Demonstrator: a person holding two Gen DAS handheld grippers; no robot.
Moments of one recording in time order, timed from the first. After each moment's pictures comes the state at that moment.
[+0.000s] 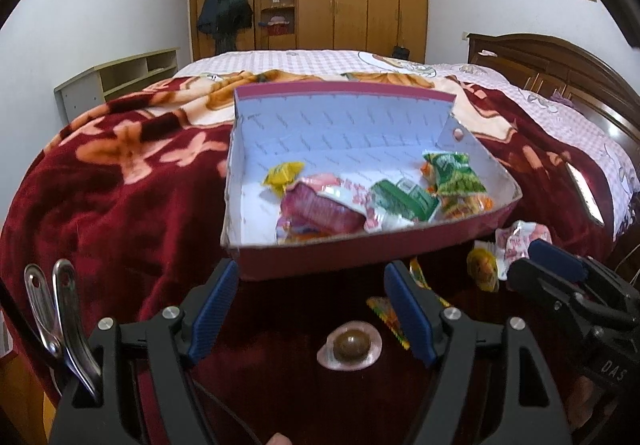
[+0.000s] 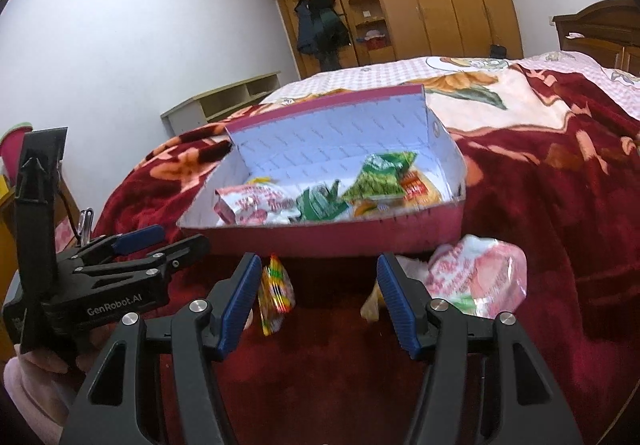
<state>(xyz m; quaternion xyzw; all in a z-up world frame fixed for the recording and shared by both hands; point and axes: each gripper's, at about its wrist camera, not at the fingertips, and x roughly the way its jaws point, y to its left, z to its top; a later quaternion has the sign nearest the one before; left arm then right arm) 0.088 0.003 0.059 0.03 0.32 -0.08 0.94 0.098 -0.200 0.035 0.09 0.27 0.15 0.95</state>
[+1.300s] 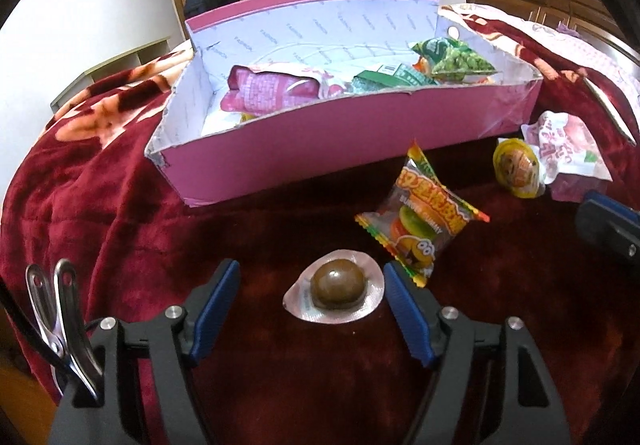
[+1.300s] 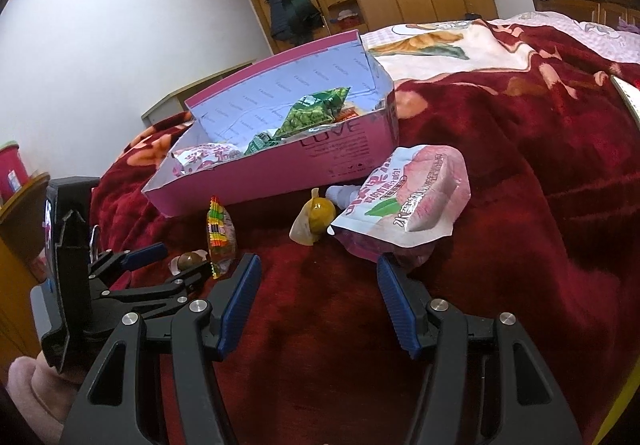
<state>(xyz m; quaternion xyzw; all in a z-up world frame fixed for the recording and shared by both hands) 0.088 -0.039 -0.010 0.12 0.37 -0.05 0.92 0.084 -0.240 -0.010 0.13 0.30 0.12 0.94</state>
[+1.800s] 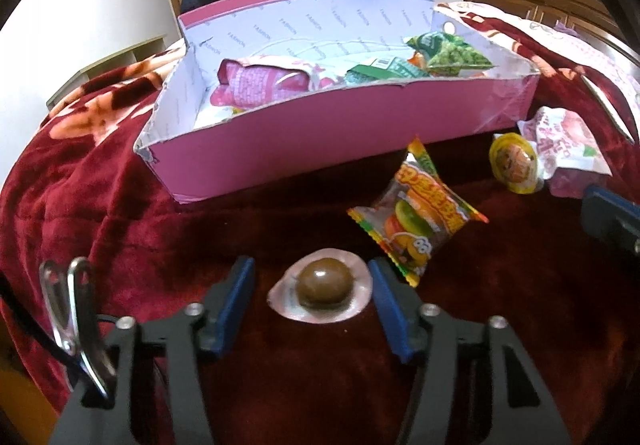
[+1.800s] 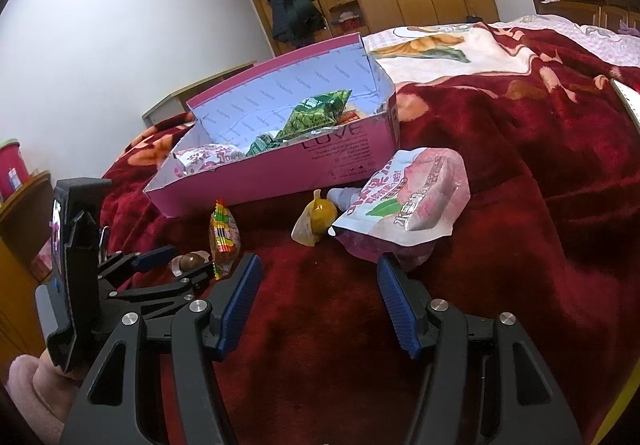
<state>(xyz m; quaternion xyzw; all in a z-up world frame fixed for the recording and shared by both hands) 0.087 -0.040 -0.012 0.12 0.37 -0.06 0.92 0.083 -0.239 -0.008 0.12 0.30 0.12 0.94</state>
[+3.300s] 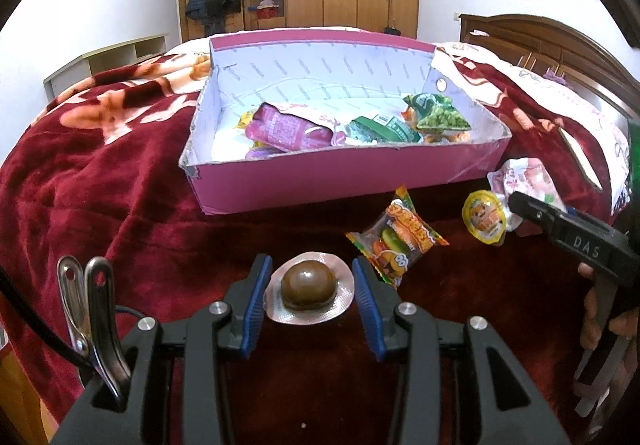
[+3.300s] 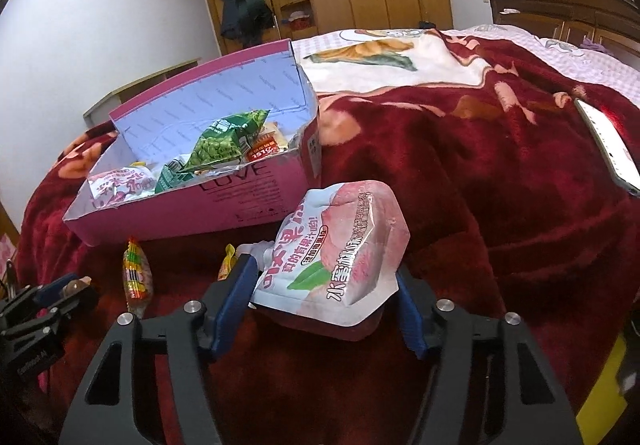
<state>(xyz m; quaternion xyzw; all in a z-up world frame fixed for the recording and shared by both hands) 0.066 -0.019 0.021 0.04 0.34 -0.09 0.93 0.121 -0.261 -0.001 0.09 0.31 0.01 0.94</state>
